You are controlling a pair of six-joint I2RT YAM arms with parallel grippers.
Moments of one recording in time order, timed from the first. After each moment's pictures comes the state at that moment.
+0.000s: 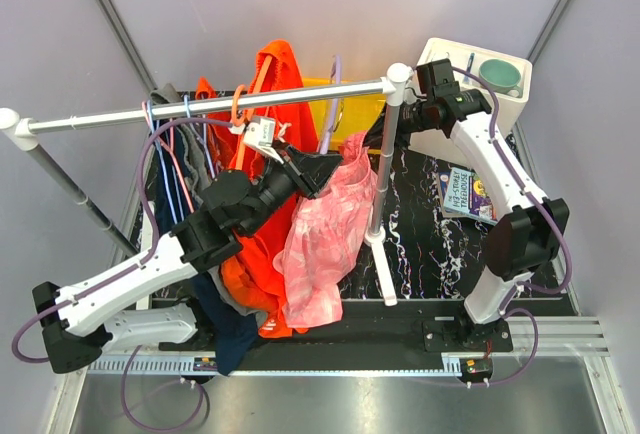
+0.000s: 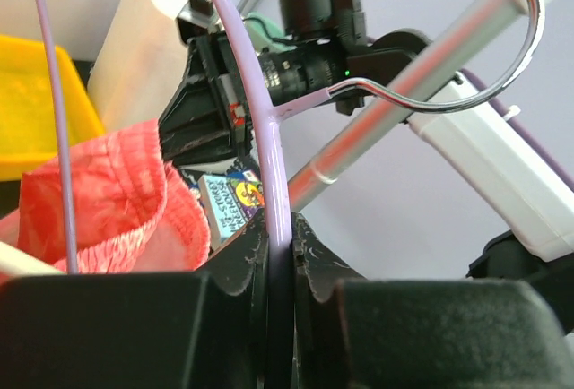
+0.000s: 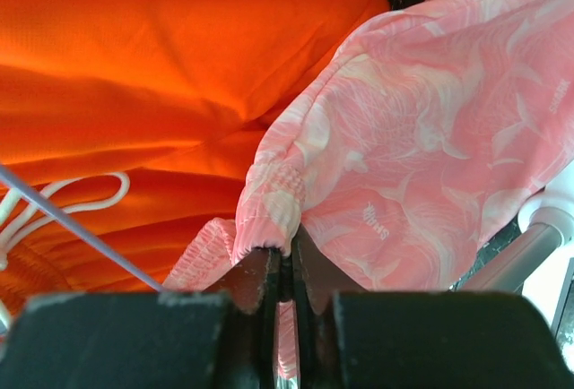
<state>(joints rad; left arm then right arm) -1.01 1.02 1.04 0.11 -0.26 -0.63 0.29 1.74 1.77 -0.88 -0.69 0.69</state>
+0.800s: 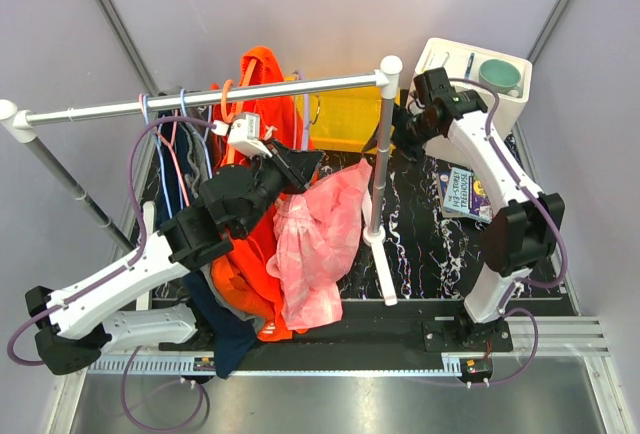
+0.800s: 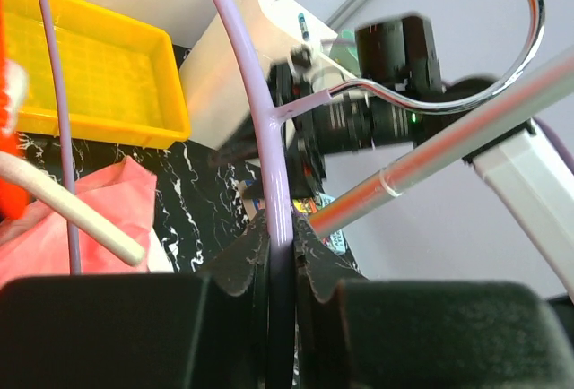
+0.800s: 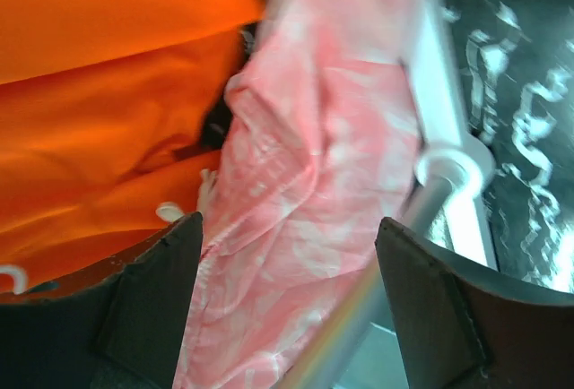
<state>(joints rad) -1.00 1.01 1.12 -0.14 -0.47 -0.73 0.28 1.77 1.78 -1.04 -0.42 0.74</state>
